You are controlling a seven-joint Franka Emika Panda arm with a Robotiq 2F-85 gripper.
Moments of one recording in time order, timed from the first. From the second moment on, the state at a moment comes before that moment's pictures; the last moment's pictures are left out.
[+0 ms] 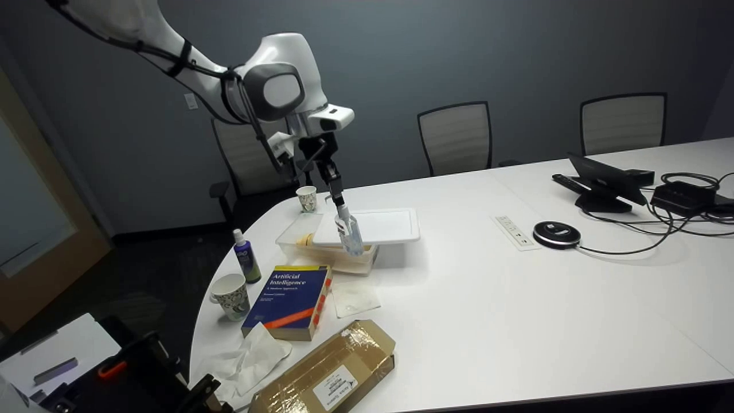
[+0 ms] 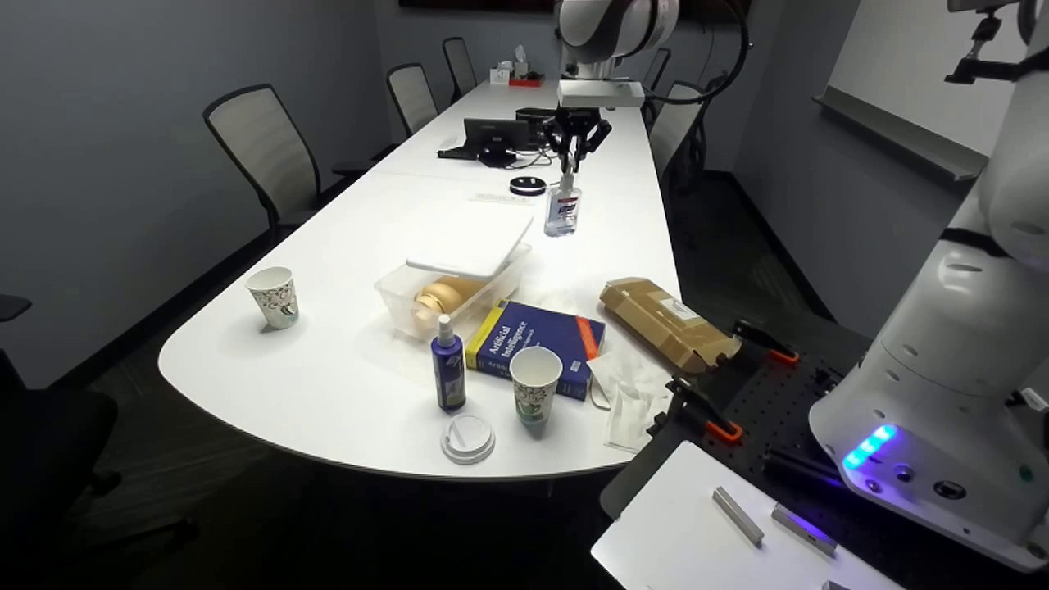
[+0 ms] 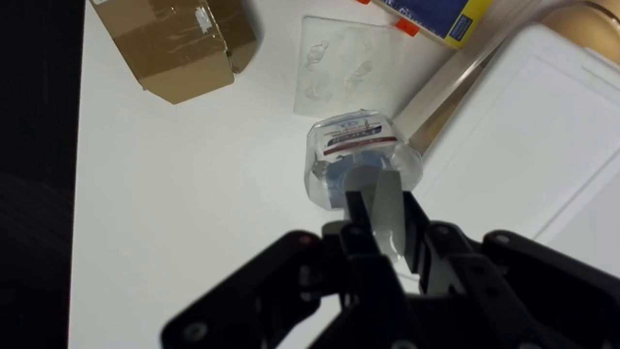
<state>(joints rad) -0.01 0.23 -0.16 -2.12 -0.07 2.51 0.50</state>
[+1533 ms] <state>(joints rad) -0.01 0.63 -0.15 -1.92 0.08 2.65 0.54</state>
